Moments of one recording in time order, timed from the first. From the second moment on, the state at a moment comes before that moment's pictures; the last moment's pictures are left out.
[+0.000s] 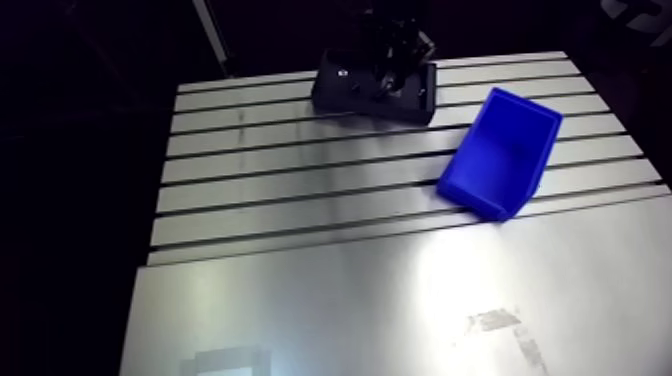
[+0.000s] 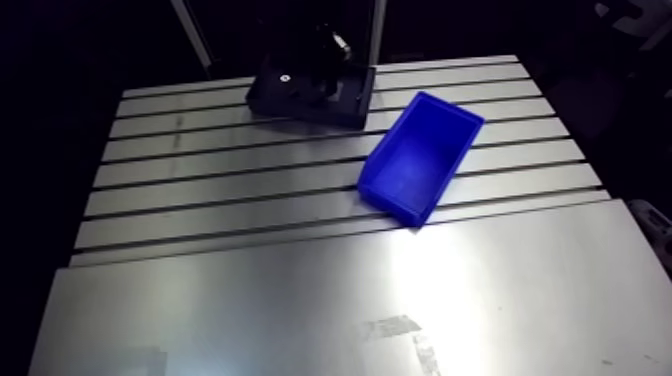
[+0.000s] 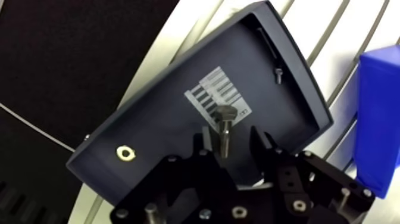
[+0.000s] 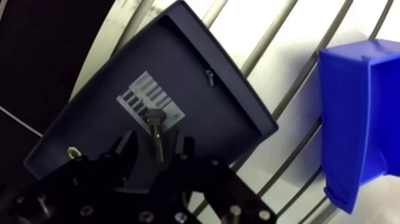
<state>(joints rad) -0.16 -0.96 1.56 -2.11 -1.60 -0.73</state>
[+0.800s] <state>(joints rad) -0.16 -0.94 1.56 -2.11 -1.60 -0.74</state>
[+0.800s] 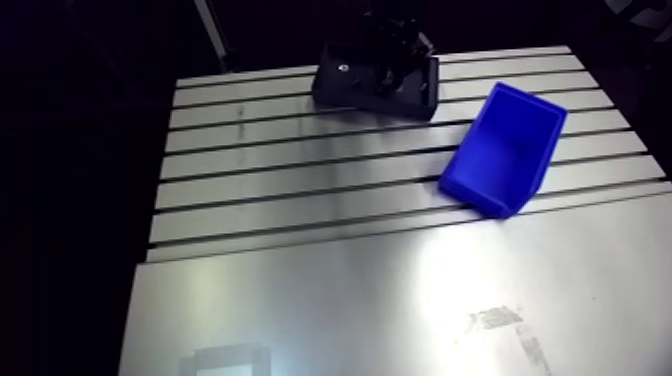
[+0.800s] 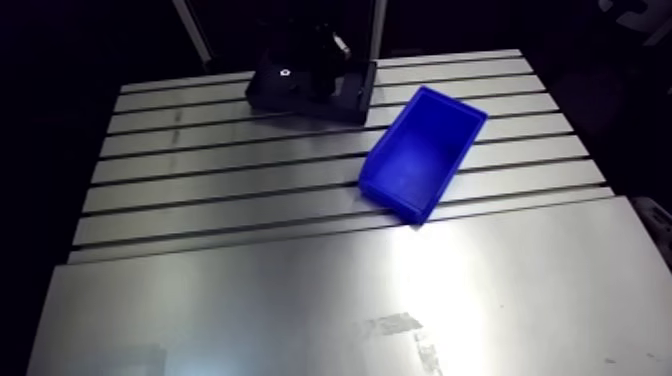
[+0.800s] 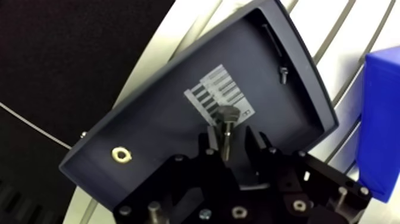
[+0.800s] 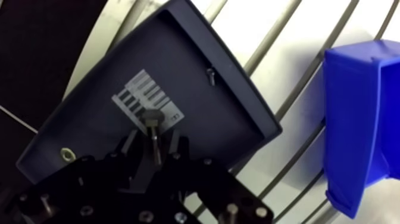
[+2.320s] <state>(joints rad) -0.16 -0.93 1.56 -2.11 -1.60 -0.74</state>
